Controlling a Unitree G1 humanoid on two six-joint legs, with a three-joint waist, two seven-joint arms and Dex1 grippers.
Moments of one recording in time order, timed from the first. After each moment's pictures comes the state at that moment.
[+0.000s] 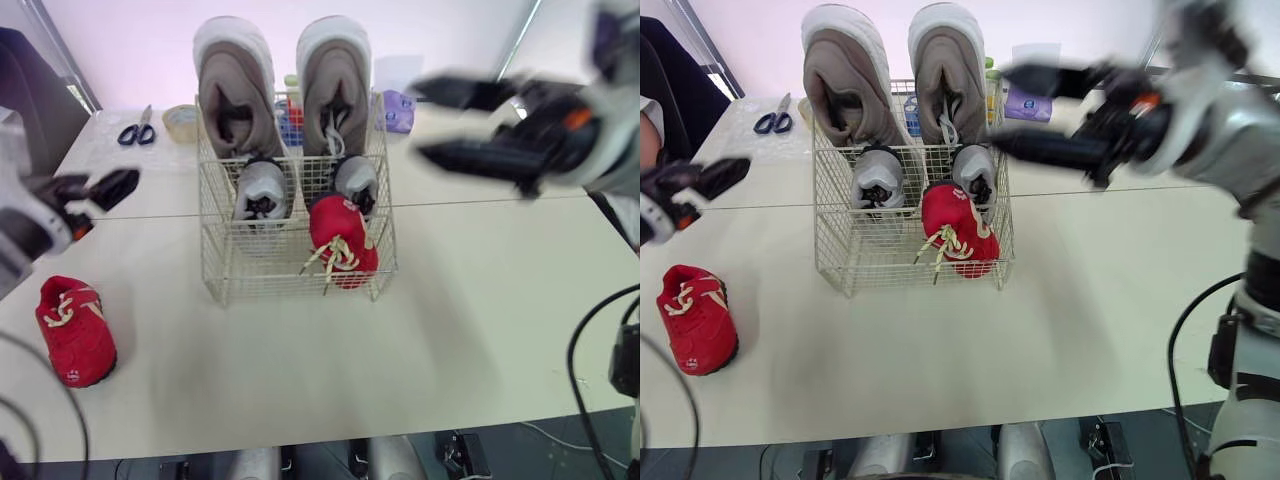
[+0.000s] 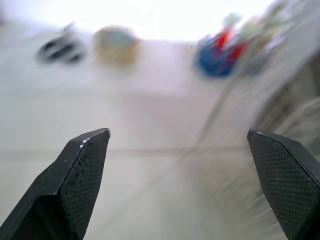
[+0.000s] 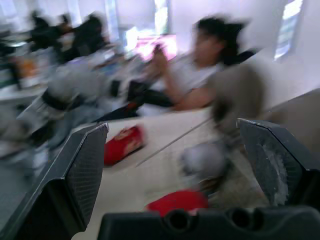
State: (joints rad) left arm -0.13 1.03 0.78 -0.34 -1.32 1.17 0.14; right arm -0.94 -0.91 -0.04 -0.26 1.15 0.90 1.06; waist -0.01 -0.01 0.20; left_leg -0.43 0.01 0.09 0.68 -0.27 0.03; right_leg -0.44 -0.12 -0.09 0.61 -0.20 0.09
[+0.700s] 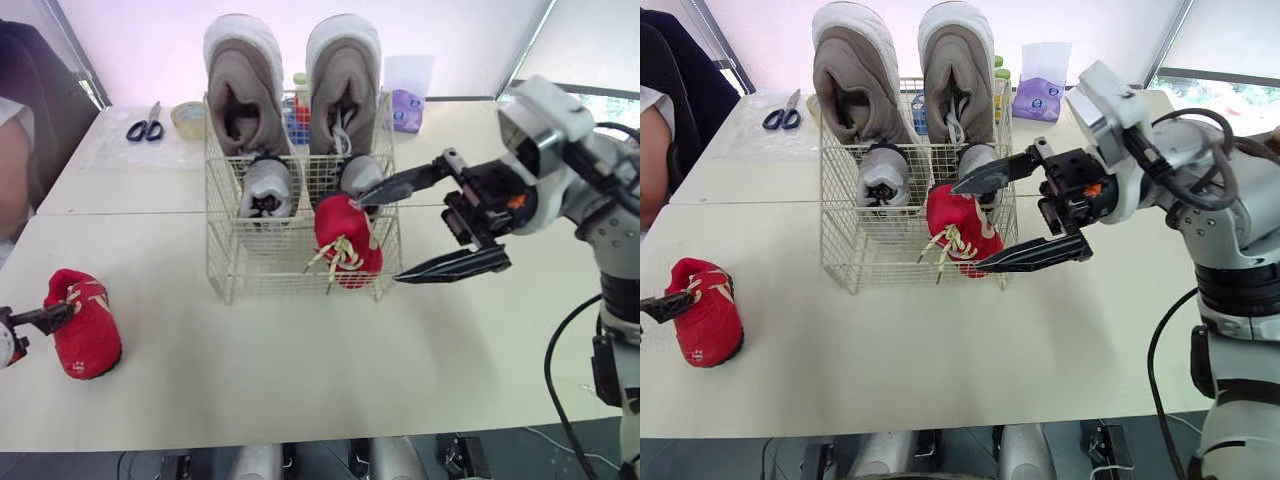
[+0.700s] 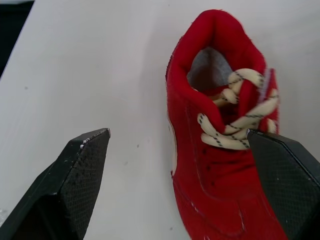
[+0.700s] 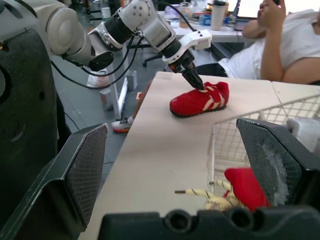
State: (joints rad) left arm 0.00 0.93 0.89 -0.26 -1.13 1.52 0.26; right arm -0.90 -0.89 0.02 -0.24 0.90 0.74 1.39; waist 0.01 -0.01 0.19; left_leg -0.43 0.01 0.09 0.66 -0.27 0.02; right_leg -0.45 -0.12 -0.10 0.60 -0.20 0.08
